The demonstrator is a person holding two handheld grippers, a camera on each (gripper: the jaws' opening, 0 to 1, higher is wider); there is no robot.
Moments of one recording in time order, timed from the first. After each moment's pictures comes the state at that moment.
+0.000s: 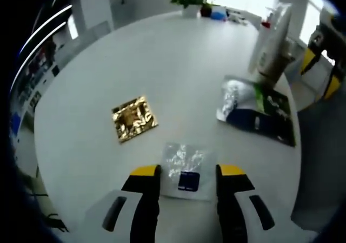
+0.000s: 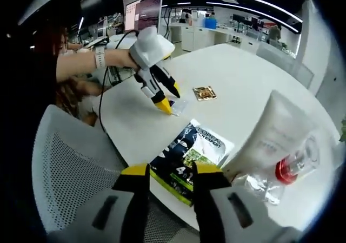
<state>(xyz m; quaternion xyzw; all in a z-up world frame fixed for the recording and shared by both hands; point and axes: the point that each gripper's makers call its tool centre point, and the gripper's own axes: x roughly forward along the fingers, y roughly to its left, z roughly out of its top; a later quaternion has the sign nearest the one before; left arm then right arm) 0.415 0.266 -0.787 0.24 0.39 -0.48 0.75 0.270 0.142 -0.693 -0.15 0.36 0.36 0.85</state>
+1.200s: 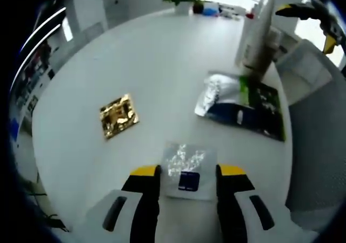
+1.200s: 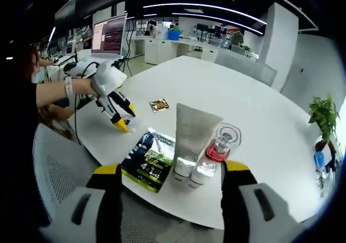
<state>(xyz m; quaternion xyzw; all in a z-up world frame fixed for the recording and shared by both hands) 0.378 0.258 -0.784 0.26 0.39 -0.49 0.73 0.273 0.062 -0.638 -0.14 0.32 0.22 0.91</state>
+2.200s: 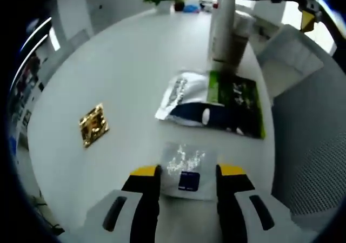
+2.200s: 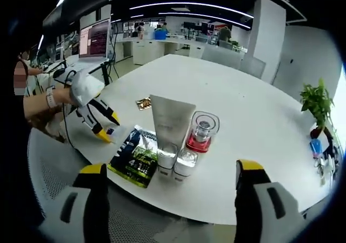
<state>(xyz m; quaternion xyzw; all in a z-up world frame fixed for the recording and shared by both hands) 0.337 0.238 -0.784 0.28 0.38 -0.53 0.70 0.274 0.035 -0.642 -0.12 0.33 0.18 0.92</state>
